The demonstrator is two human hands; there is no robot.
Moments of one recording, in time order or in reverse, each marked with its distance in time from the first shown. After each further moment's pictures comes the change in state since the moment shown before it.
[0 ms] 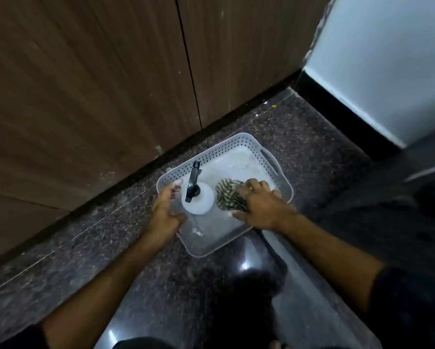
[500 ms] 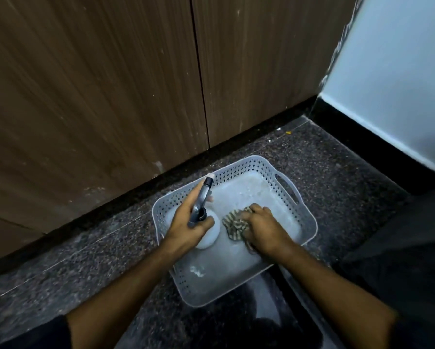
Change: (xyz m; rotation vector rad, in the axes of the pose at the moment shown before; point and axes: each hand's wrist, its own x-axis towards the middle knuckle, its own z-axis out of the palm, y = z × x) left_hand 0.054 -0.026 0.045 -0.068 0.010 0.257; right_hand 0.060 0.018 0.057 0.195 0.188 0.006
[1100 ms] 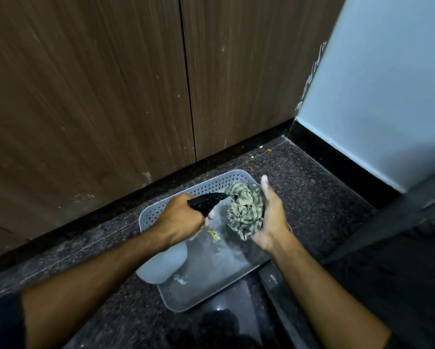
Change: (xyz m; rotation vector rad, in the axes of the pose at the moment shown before) left_hand 0.012 0.070 0.002 0.161 -0.189 -0.223; right_hand -0.016 -0.027 -0.068 1.726 0.074 0.373
